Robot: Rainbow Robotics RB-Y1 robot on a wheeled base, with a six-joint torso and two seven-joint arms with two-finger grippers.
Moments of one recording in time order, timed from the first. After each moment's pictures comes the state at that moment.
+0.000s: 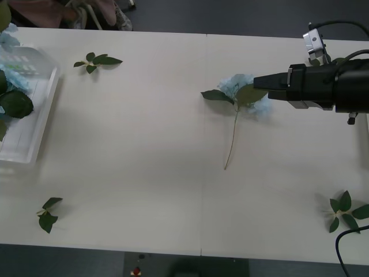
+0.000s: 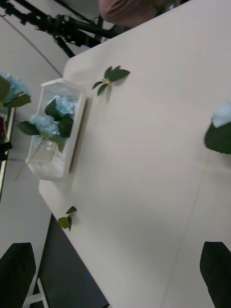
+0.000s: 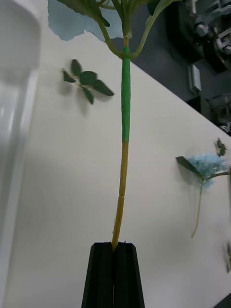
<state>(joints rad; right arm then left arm) -0.41 -0.52 -0.22 -1.74 -1.42 1.41 1.55 -0.20 0.89 0.52 -1.25 1.71 1.37 -1.95</state>
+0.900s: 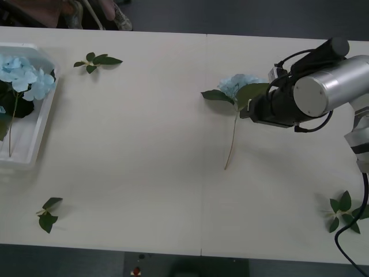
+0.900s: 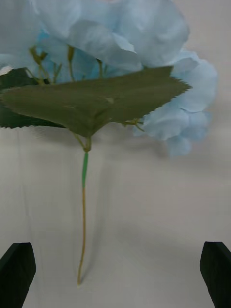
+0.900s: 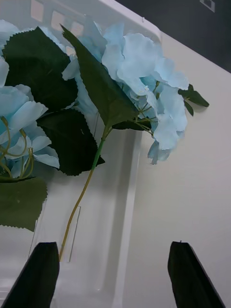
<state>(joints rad) -0.57 -0.54 0.26 -1.62 -0.63 1.40 1.03 -0.20 0.89 0.52 -1.17 1.48 1.18 -2.04</state>
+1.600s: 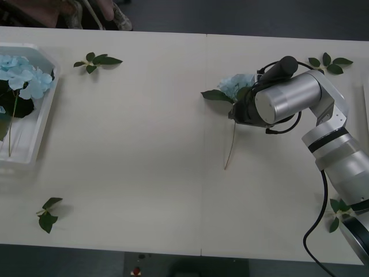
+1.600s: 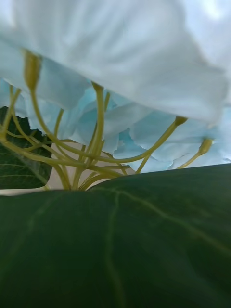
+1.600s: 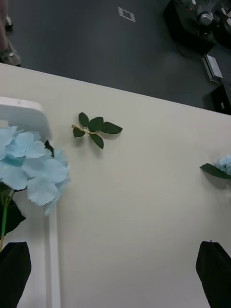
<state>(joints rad) -0.66 -0.38 0.32 -1.30 -0.40 1.20 1.03 -0.21 1.05 0.44 -1.37 1.75 1.21 -2.04</state>
